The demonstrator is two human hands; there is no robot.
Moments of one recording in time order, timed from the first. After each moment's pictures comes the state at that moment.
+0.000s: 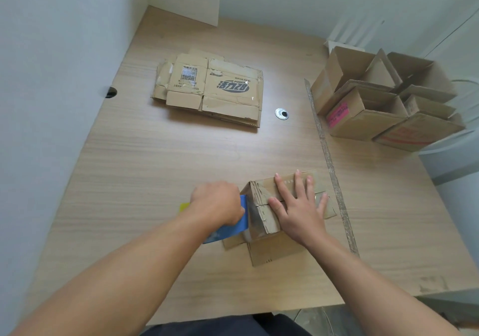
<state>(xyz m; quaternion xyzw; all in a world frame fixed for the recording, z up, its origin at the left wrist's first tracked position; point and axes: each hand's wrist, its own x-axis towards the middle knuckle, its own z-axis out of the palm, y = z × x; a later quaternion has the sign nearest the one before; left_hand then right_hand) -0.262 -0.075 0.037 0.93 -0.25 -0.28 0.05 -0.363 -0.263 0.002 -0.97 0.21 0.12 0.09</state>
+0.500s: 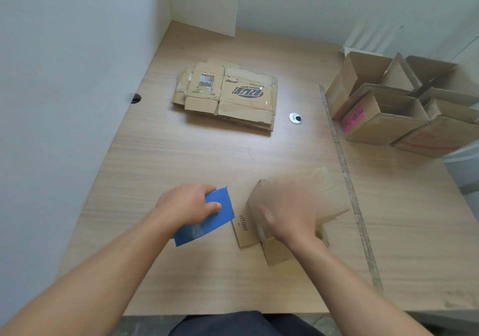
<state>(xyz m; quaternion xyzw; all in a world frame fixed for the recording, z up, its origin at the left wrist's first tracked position) -0.260 0.009 0.027 0.94 -0.17 -0.27 0.12 -0.357 -0.211 0.009 -0.98 0.20 0.02 0.03</state>
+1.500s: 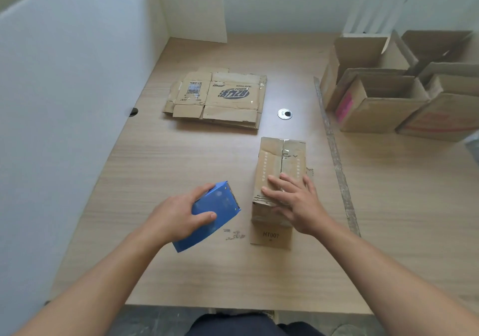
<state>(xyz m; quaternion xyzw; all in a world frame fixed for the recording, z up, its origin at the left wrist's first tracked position) -0.321 -0.047 0.044 0.95 -0.14 -0.21 0.19 -0.375 -0.350 -0.001 -0.98 -0.07 0.07 0.18</state>
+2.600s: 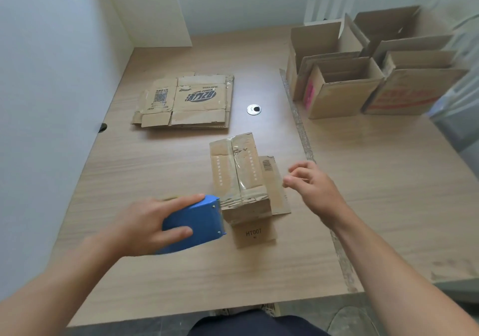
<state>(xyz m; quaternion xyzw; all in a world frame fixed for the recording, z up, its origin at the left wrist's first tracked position) -0.332 -0.069 0.094 0.89 -0.38 -0.18 0.14 -0.416 -0.406 0.044 -0.77 0.17 -0.01 0.61</state>
